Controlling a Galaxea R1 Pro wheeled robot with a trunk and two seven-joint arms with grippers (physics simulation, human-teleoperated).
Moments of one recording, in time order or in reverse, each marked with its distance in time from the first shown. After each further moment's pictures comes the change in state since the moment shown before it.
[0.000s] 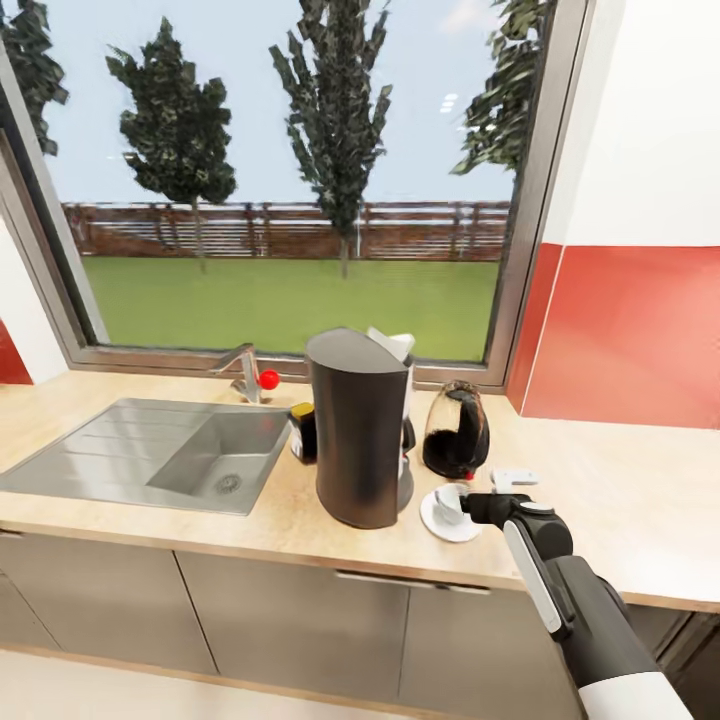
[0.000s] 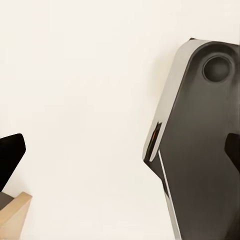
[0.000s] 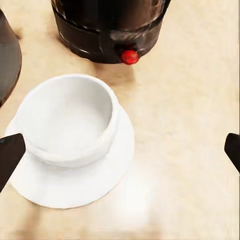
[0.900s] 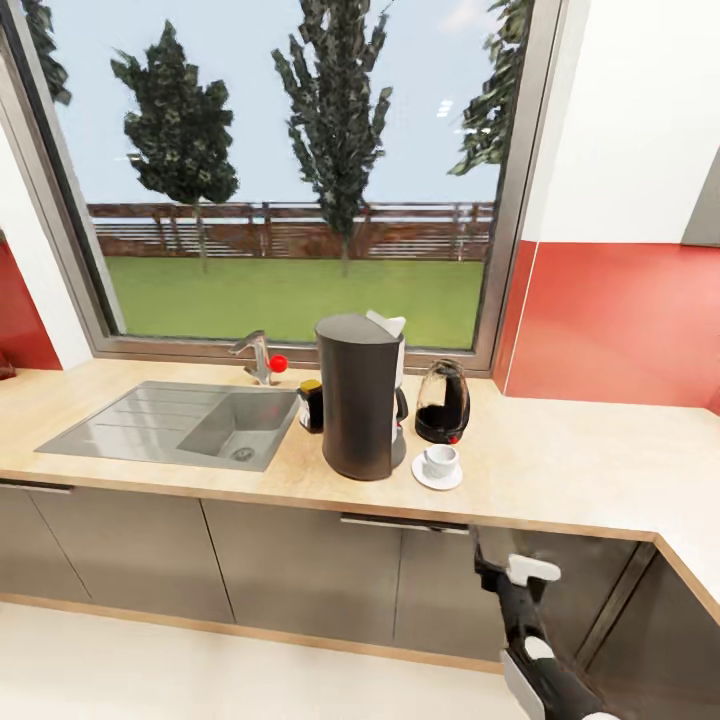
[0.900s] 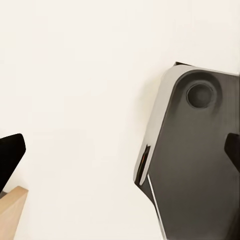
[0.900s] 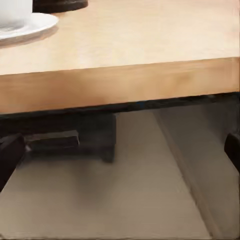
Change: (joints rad) left arm -0.012 0.004 -0.010 -0.055 -0.011 -0.005 -0.001; right arm 0.005 0.028 -0.005 0.901 -0.006 -1.320 0.003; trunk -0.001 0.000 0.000
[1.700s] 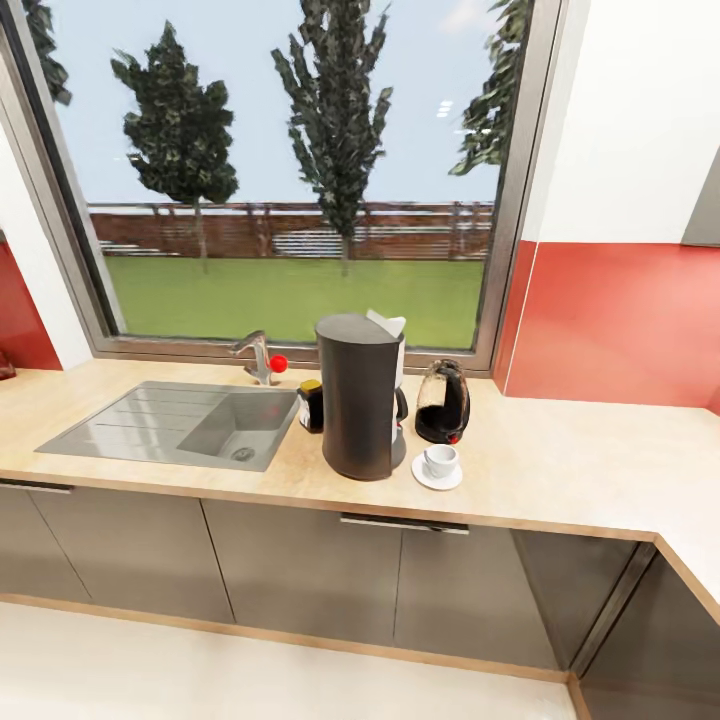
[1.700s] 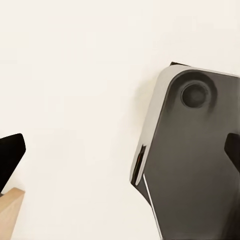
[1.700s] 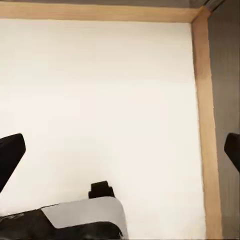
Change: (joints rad) left arm -0.002 -0.006 -0.003 -0.001 -0.002 0.001 -0.004; right arm 0.115 0.046 0.000 0.414 0.006 0.367 0.003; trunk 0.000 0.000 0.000
